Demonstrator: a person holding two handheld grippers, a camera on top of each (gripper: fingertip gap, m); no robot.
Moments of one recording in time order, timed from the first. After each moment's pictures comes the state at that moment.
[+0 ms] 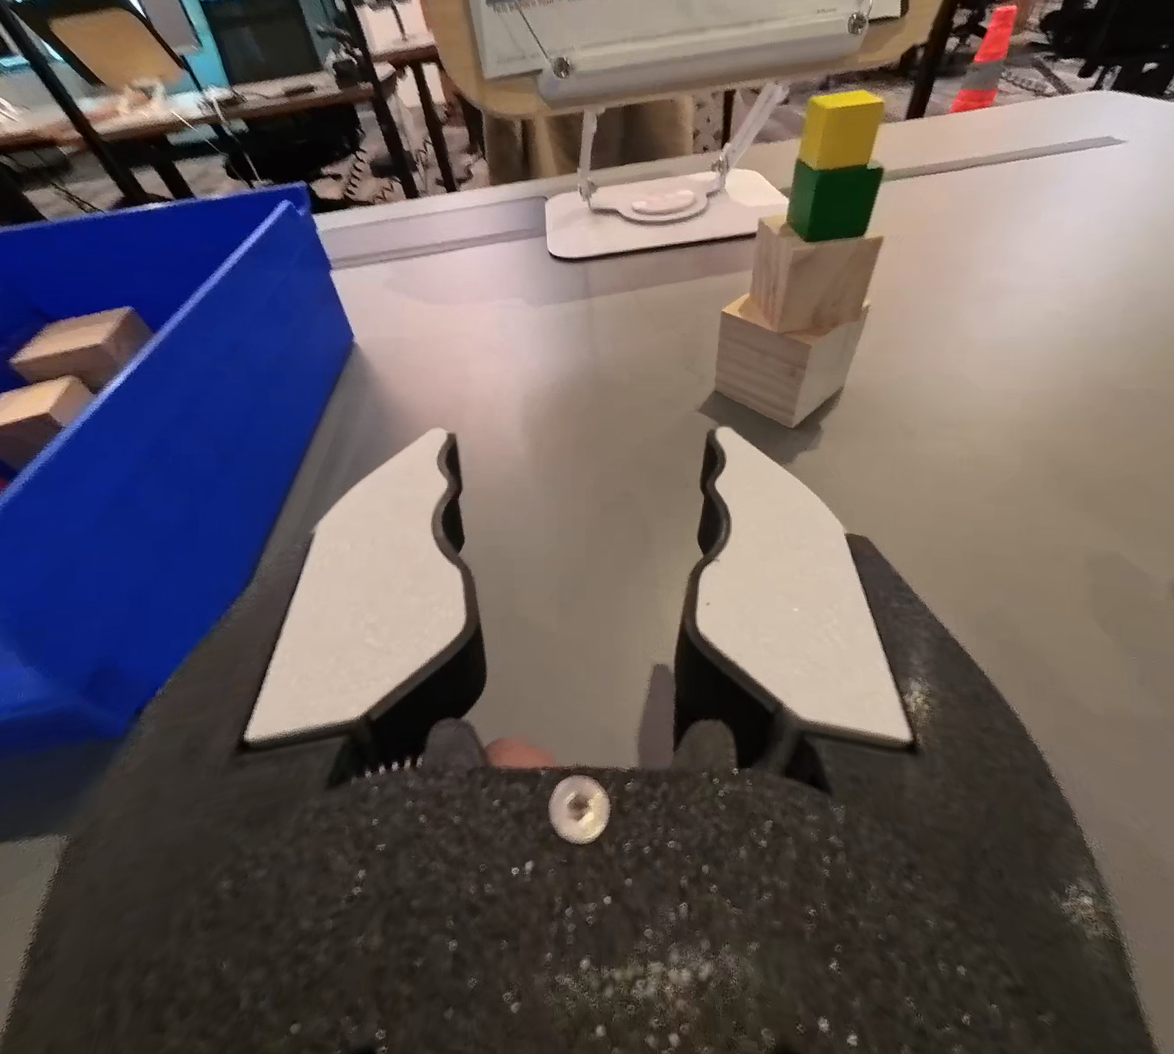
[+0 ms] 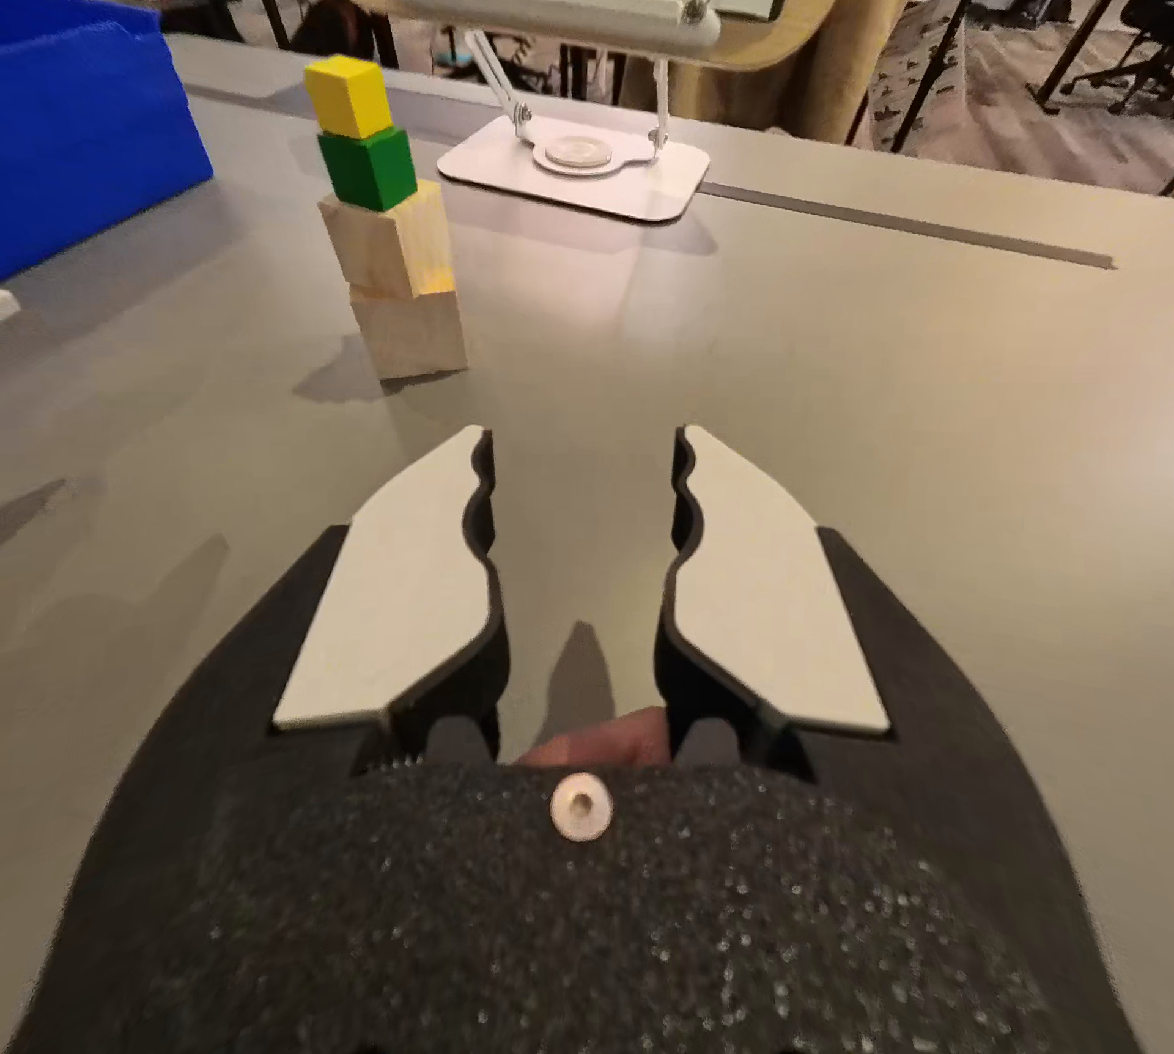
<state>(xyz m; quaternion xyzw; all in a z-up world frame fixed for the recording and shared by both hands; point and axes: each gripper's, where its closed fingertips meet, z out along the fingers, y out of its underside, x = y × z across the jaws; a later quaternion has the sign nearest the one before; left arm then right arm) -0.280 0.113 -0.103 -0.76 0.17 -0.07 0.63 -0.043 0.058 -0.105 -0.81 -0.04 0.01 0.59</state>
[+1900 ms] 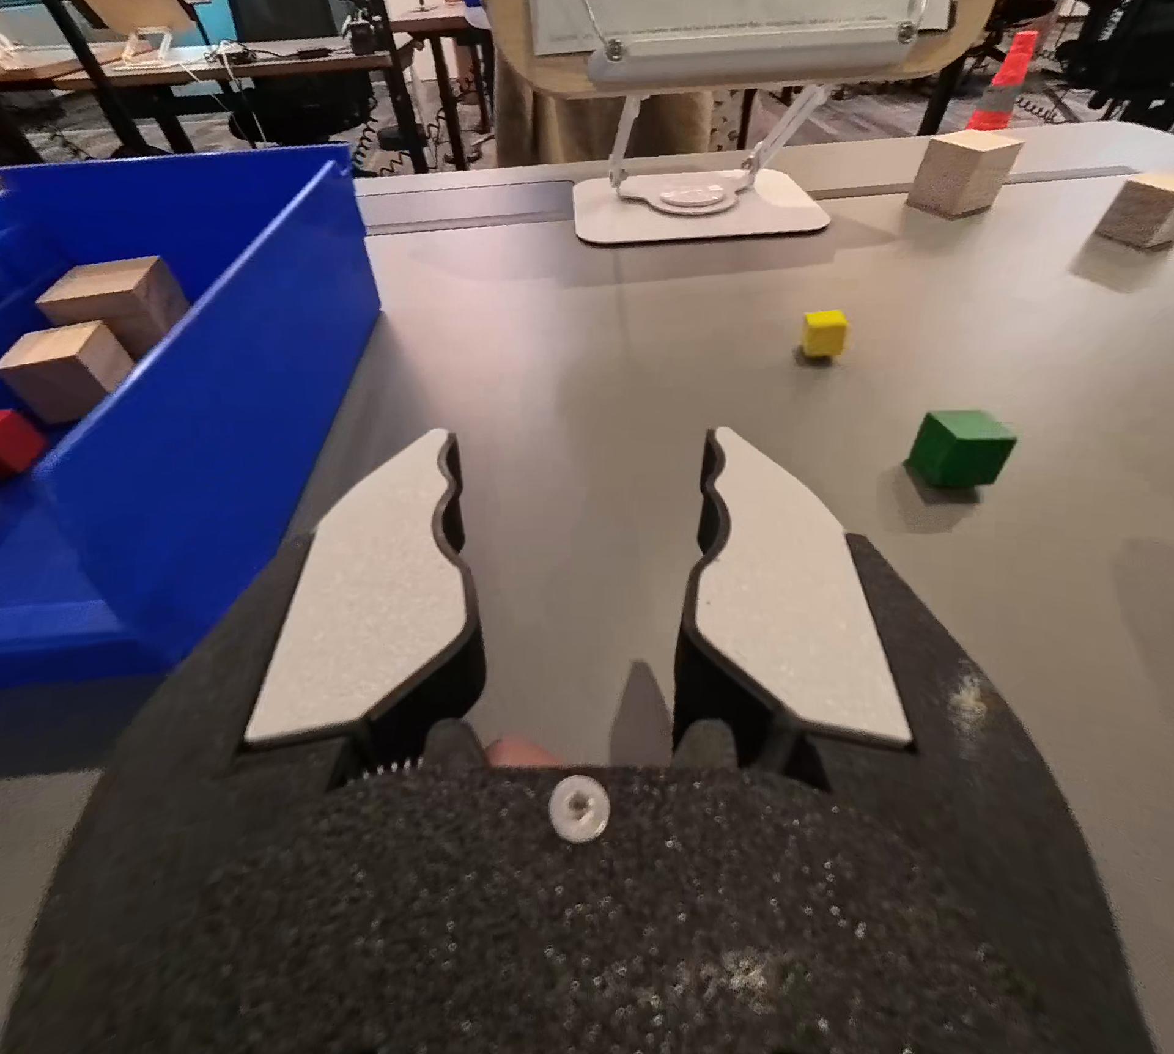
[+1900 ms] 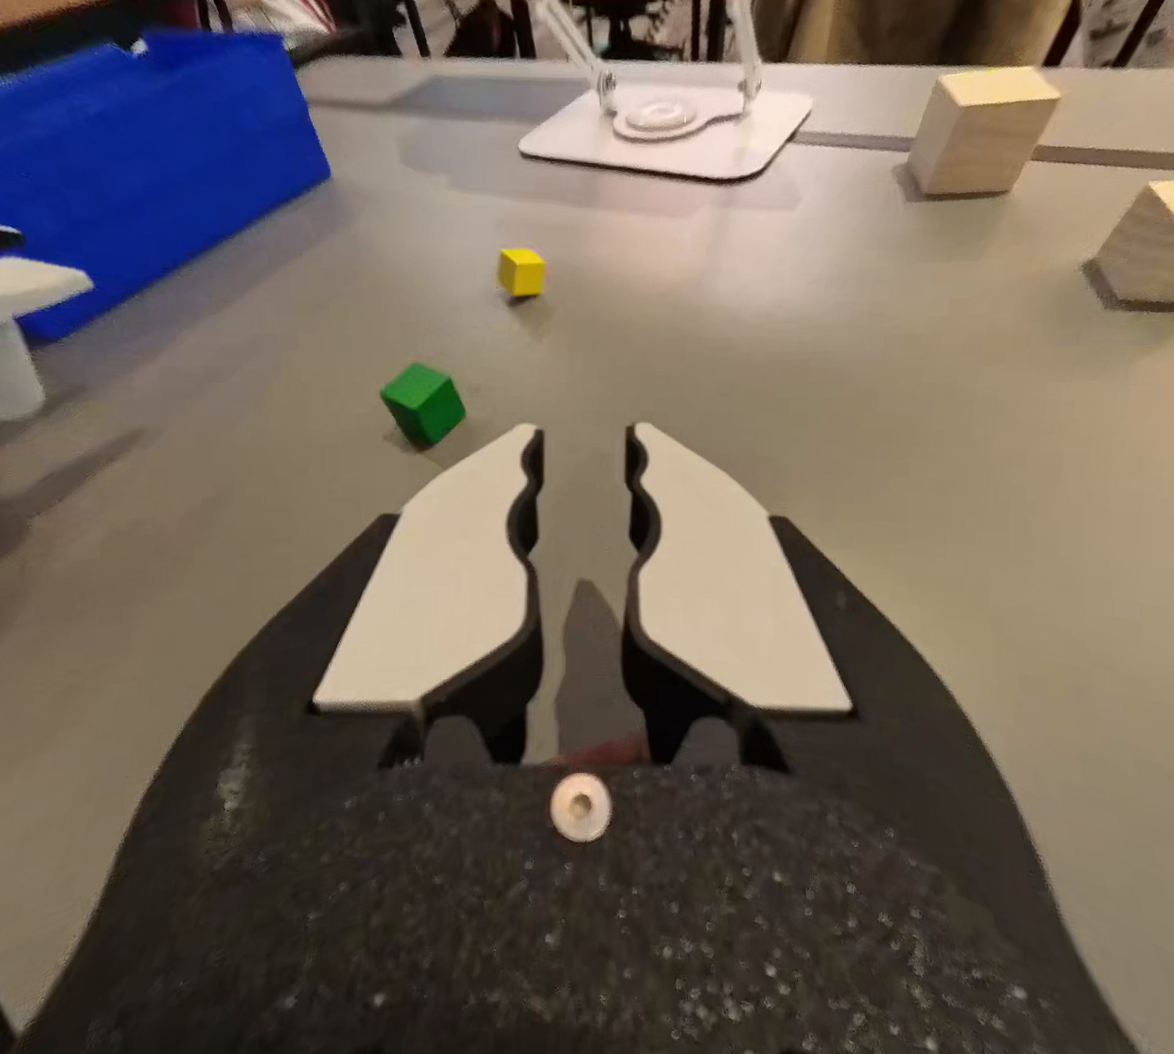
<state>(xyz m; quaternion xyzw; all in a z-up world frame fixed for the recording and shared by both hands) -0.300 0.111 -0.105 -0.77 0.15 -0.08 0.62 -0.028 0.055 -0.121 -0.81 -0.07 0.13 0.57</state>
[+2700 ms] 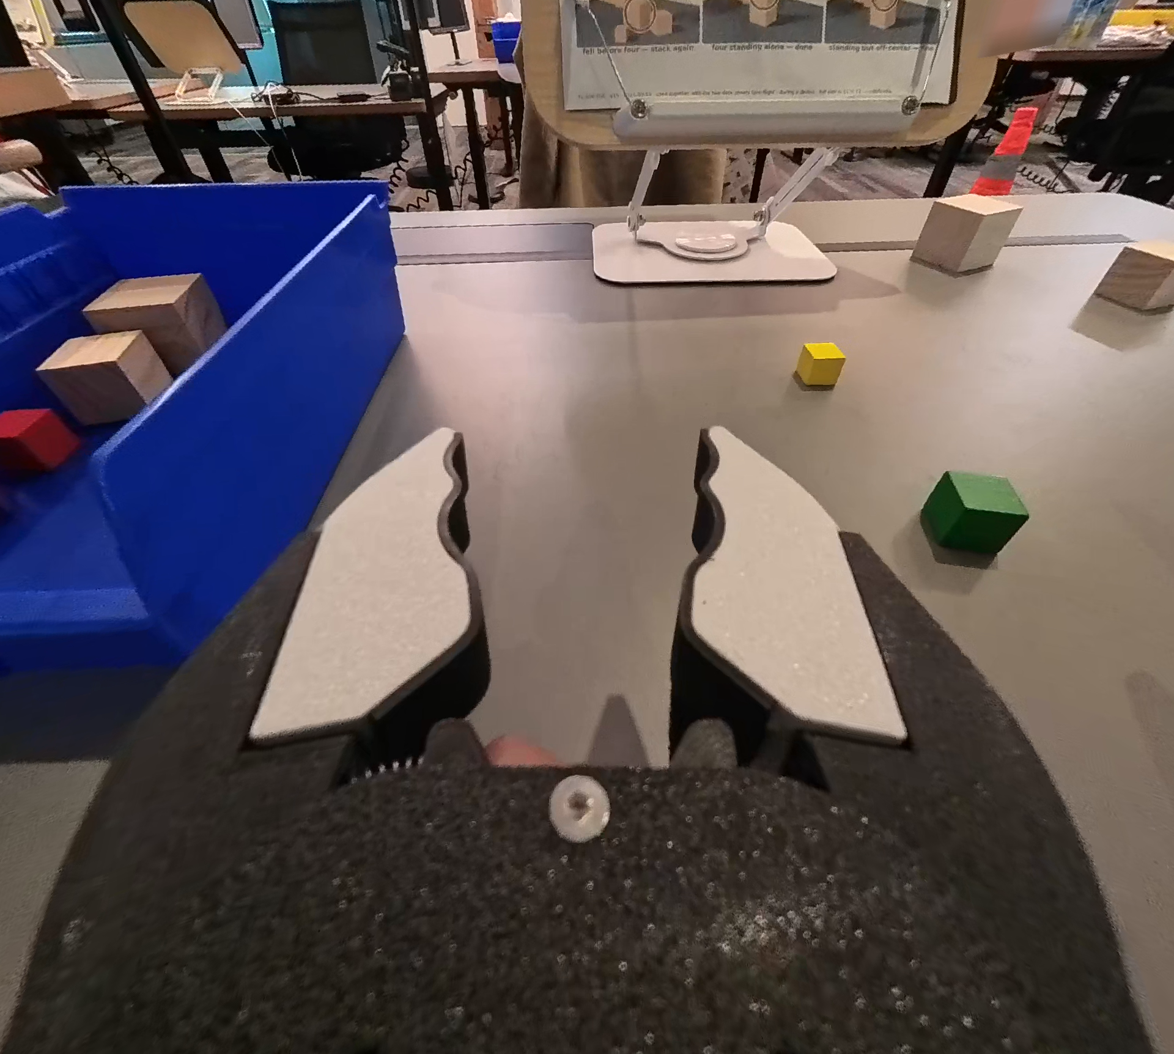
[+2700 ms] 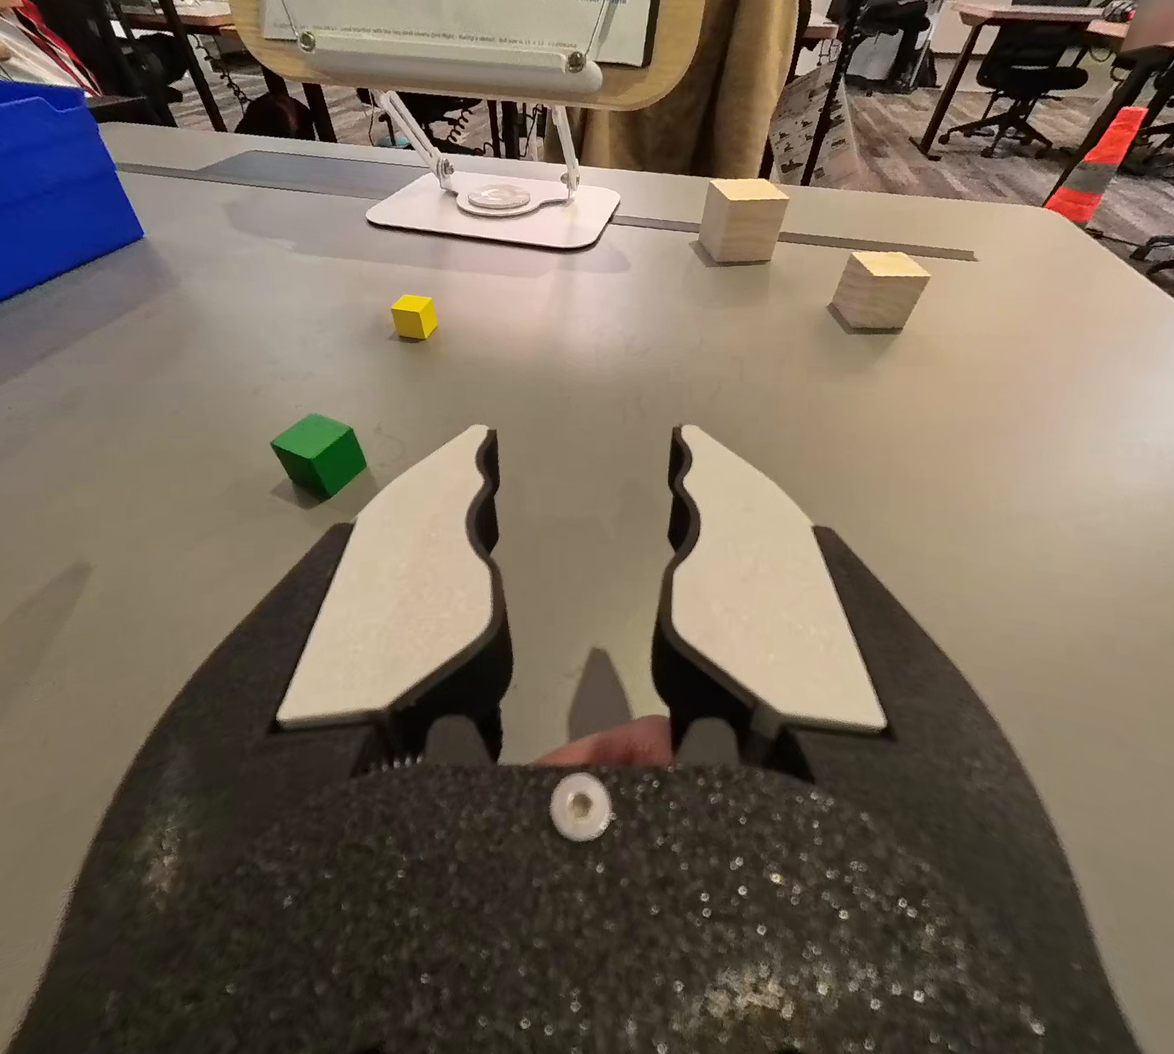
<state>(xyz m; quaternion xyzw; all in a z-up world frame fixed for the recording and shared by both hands) -0.306 0.111 -0.095 -0.75 0.11 -0.09 0.64 -0.009 0.035 -0.105 -0.78 0.01 -0.02 0.63</state>
